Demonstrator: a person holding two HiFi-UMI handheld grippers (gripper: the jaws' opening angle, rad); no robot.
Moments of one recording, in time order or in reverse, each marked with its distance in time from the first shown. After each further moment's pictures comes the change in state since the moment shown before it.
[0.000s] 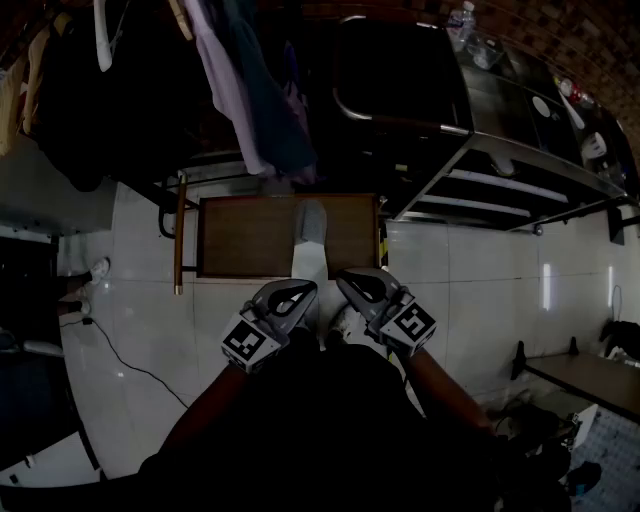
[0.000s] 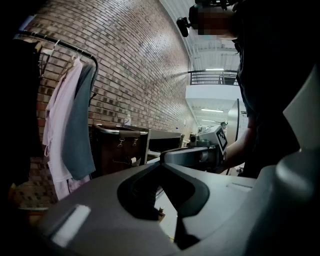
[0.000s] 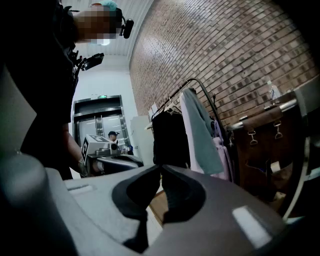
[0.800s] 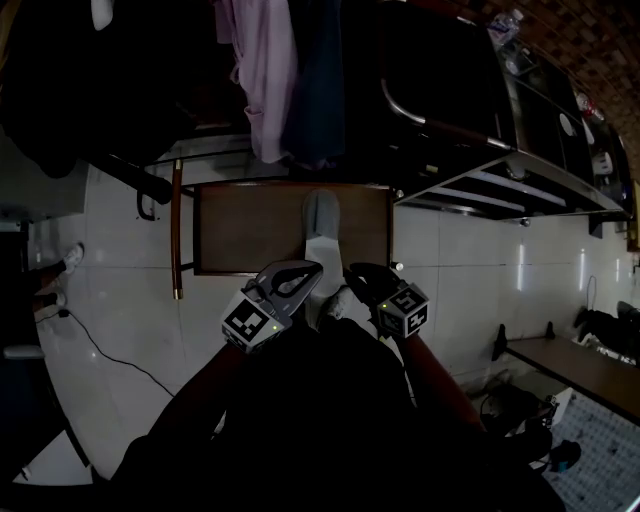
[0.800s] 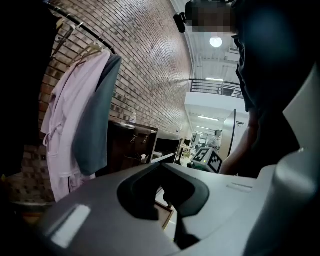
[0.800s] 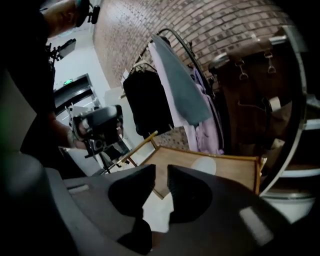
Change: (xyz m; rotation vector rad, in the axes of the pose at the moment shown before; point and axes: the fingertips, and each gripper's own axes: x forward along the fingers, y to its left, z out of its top) left arm -0.022 0.112 -0.030 -0.056 -0.048 -0.097; right arm 0.081 -0.062 -0.147 0.204 0.362 -0.187
